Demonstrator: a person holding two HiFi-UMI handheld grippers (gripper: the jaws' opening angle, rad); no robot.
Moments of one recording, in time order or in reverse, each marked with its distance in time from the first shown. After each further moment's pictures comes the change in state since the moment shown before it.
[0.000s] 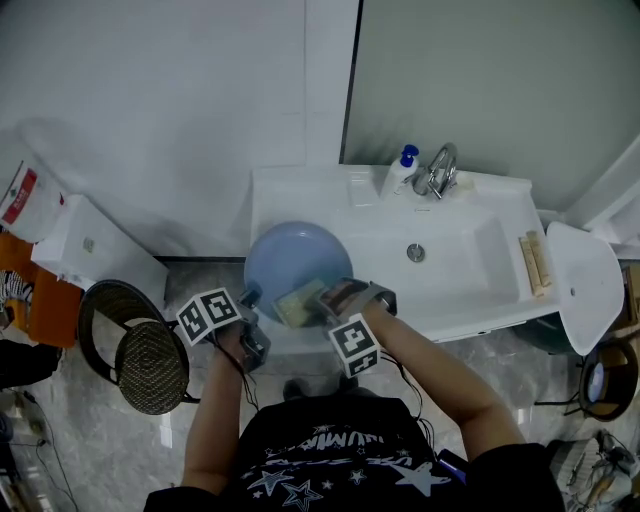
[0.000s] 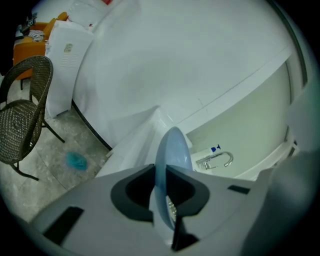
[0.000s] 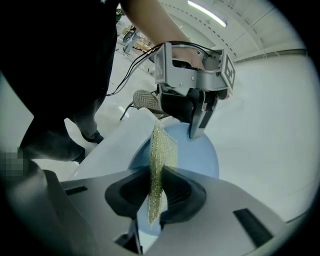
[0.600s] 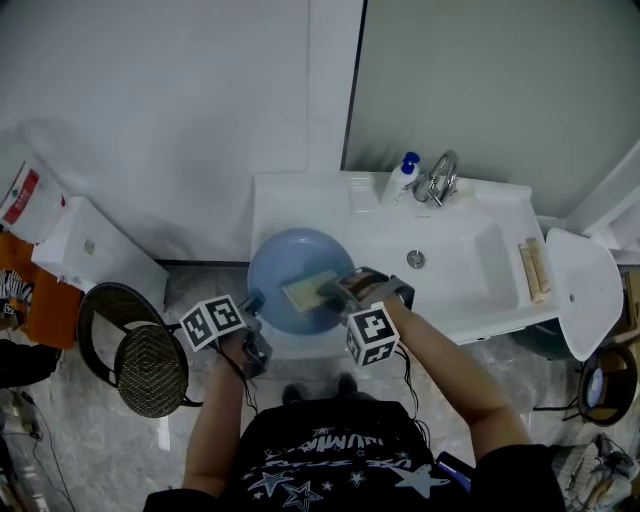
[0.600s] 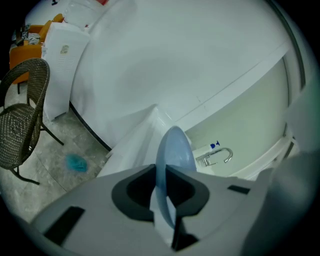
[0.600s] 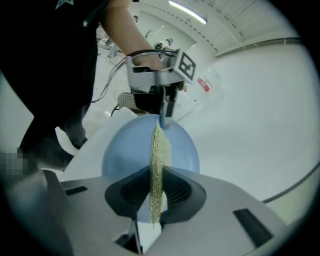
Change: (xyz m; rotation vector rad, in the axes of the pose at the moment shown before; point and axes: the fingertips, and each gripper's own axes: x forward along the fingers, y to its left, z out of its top) left arm 0.001 -0.002 -0.005 0.042 0.007 -0.006; right arm -0.027 -0.035 -0.033 0.173 0.004 -0.085
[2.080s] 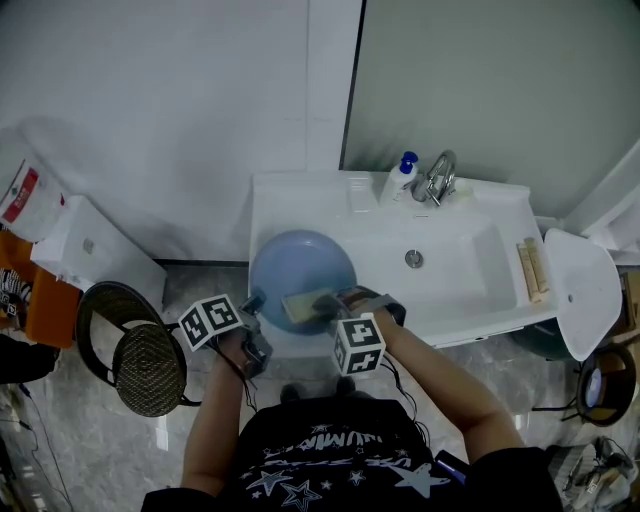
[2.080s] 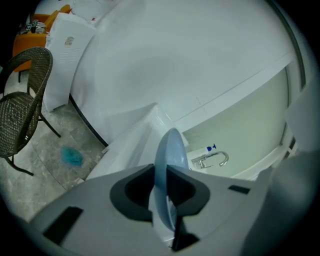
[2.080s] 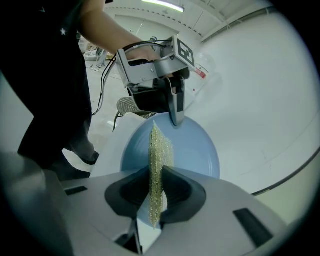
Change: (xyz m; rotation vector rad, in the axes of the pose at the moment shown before) left arm 0.000 -0.007 -0.005 -0.066 0.008 -0.043; right arm 0.011 0.037 0.009 0.191 0.029 0.116
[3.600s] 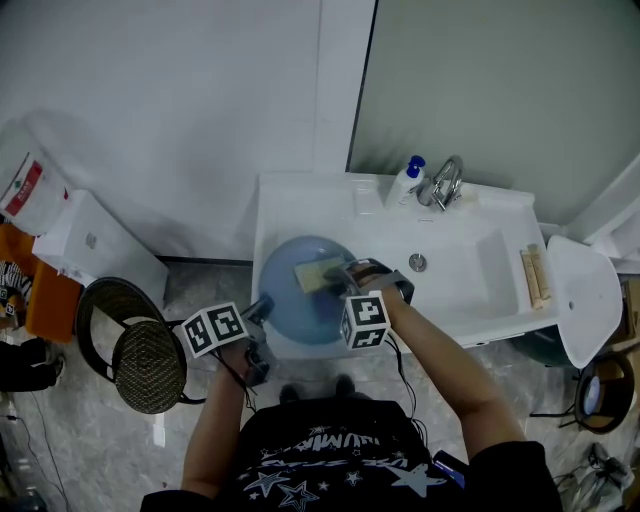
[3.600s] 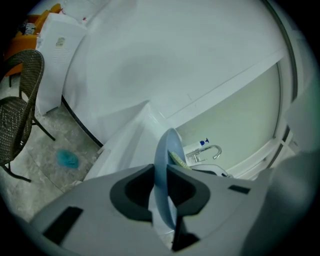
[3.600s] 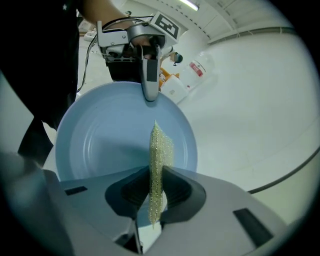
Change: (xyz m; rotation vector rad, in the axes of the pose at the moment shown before) left arm -0.010 -0.015 -0.012 0.064 0.028 -0.055; right arm 0.011 -0.065 -0.035 -0.104 0.083 -0.166
